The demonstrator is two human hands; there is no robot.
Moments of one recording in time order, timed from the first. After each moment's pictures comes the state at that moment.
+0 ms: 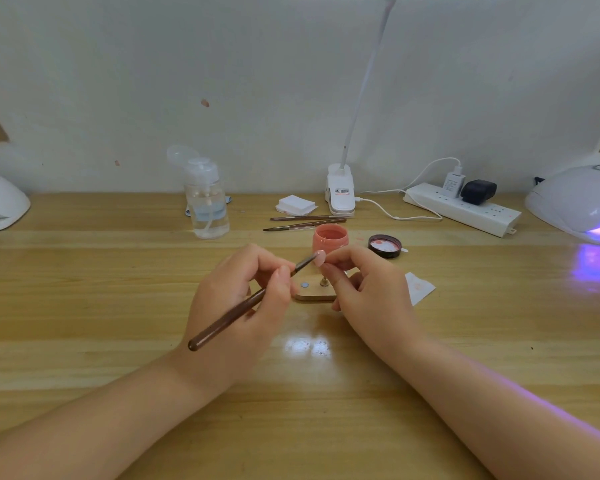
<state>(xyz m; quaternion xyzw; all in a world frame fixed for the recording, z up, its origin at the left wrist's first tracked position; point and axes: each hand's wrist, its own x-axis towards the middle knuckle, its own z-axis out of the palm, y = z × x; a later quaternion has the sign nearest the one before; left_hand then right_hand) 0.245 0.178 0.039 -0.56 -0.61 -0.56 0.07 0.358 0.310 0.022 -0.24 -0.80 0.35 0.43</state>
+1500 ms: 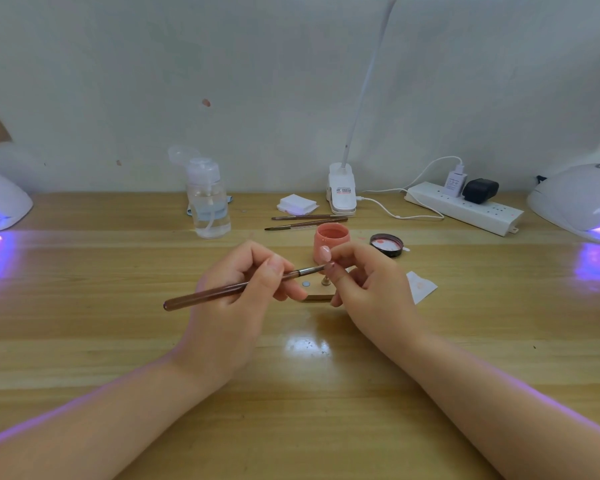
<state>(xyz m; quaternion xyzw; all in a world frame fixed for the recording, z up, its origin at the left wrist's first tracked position) 0.246 0.179 0.043 -0.51 -0.56 -0.65 -0.08 0.359 0.311 0.023 -0.22 -0.78 0.41 0.42</state>
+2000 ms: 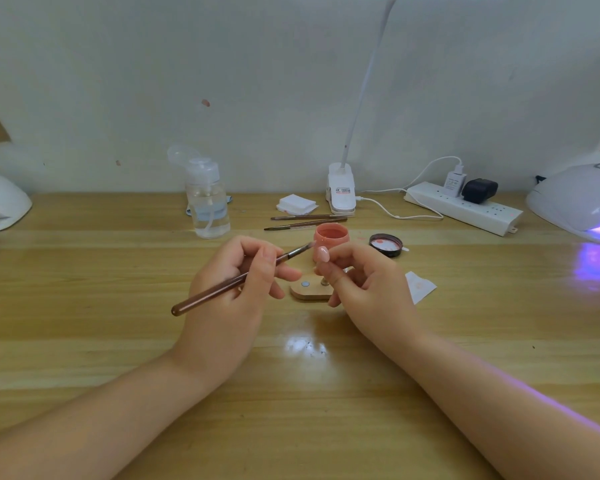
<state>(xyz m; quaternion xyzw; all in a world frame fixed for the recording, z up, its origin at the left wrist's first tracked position) 0.242 0.184 0.040 -0.48 -0.58 -0.66 -0.05 0.359 0.309 0.026 -0.20 -0.77 0.43 0.42</state>
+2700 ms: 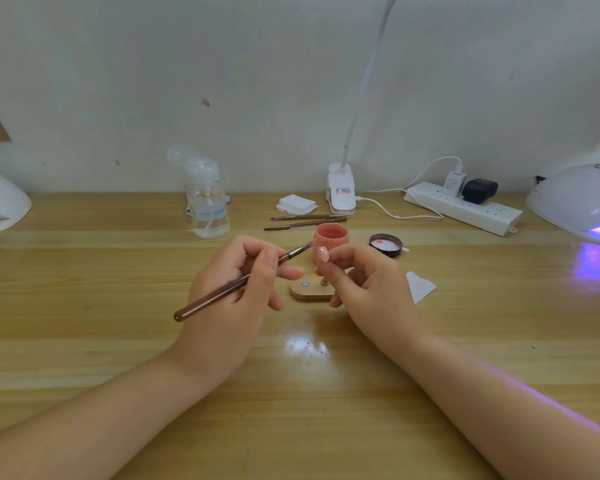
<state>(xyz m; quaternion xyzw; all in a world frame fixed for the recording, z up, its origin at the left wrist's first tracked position) 0.240 0.182 0.040 -0.50 -0.58 -0.64 -0.03 0.360 0.310 0.026 -0.22 -0.77 0.43 0.42</state>
